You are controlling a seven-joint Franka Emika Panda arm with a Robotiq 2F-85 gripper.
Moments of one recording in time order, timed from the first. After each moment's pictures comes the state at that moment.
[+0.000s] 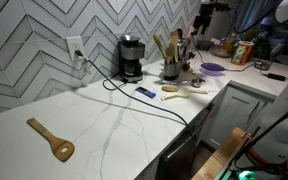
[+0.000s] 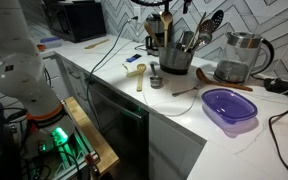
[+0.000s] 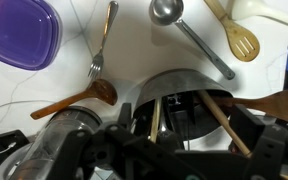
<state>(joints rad) -0.22 0.08 -0.20 -1.40 0.05 1.55 -0.47</state>
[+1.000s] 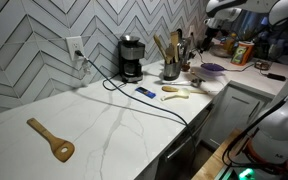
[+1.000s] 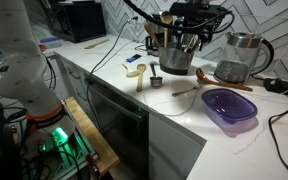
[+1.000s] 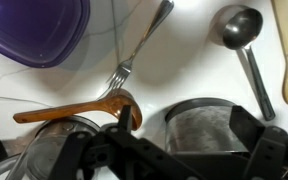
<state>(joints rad) -0.35 0.14 -0.26 -1.66 0.18 1.88 -0.95</state>
